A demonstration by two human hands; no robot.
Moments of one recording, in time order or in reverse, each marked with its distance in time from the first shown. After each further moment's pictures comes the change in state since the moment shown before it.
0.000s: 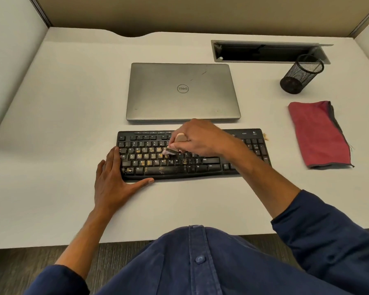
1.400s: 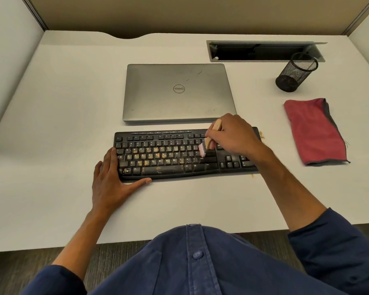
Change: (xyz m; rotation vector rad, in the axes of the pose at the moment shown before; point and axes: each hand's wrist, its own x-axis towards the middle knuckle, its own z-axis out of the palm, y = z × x) left_hand -0.001 0.000 0.000 -0.002 -0.006 0.011; right_hand -0.048 0.040 -0.004 0.238 0.329 0.400
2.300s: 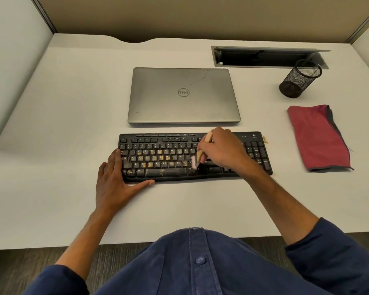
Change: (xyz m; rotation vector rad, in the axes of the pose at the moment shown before) left_hand 0.001 0.001 -0.001 0.001 0.010 0.002; right_hand -0.009 -0.022 0.025 0.010 -0.006 0.020
